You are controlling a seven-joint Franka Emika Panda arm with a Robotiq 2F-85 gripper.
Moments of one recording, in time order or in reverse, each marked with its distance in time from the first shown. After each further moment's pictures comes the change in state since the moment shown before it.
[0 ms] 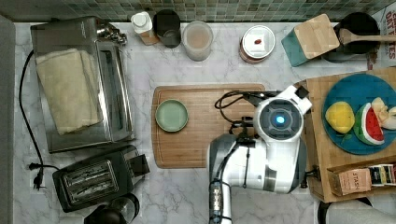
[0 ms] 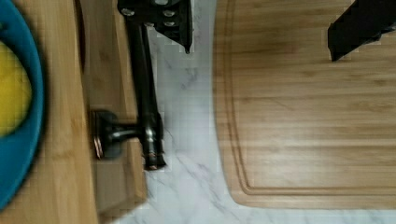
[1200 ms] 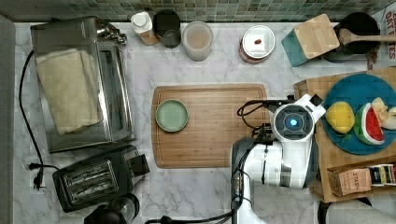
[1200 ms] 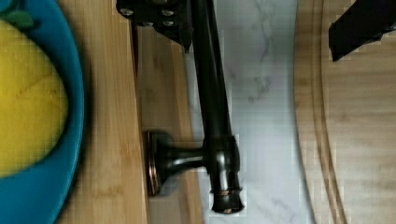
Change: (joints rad) arm -0.056 0.137 -0.062 -0.039 -0.144 0.179 -0.001
